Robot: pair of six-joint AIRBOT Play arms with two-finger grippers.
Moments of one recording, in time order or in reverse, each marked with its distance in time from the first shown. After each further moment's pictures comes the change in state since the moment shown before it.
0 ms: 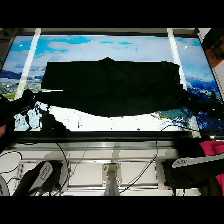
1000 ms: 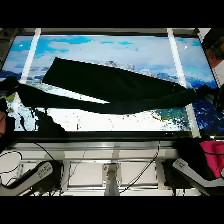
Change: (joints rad) left arm -0.045 -0.222 0.554 0.459 -0.305 -0.068; right arm -0.127 0.558 0.014 0.060 0.337 0.272
